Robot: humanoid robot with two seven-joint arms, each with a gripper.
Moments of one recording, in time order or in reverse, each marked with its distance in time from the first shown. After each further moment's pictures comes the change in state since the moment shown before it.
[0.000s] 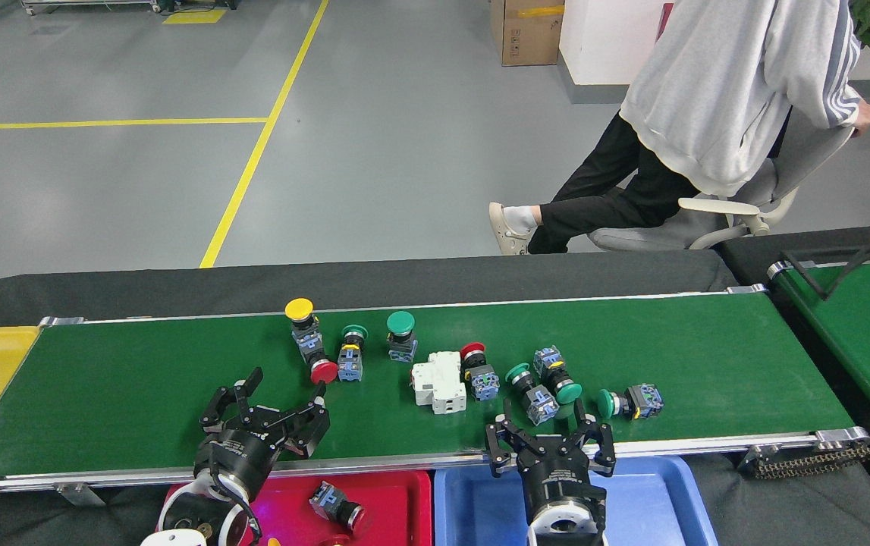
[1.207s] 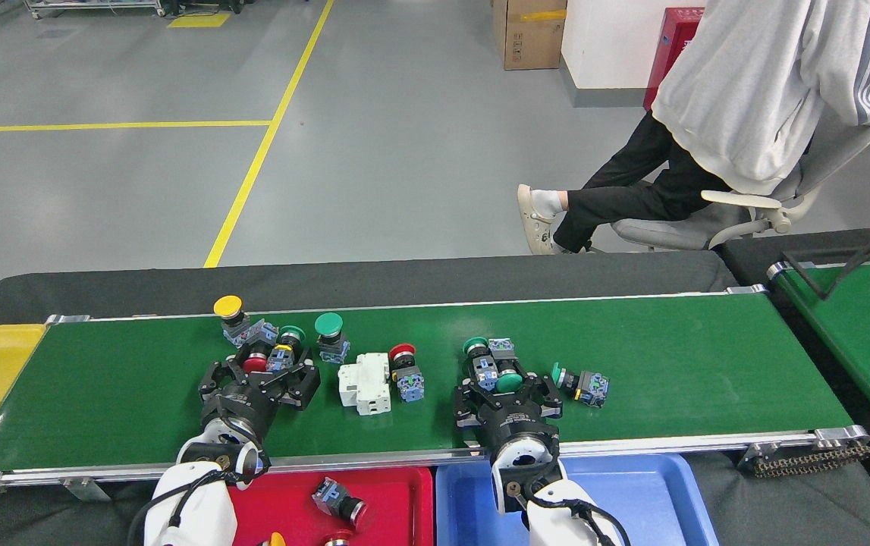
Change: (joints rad) left arm -0.258 0.008 0.000 0.401 -0.001 0.191 0.013; right arm -0.223 0.066 0.006 0.298 -0.081 -0.171 0.006
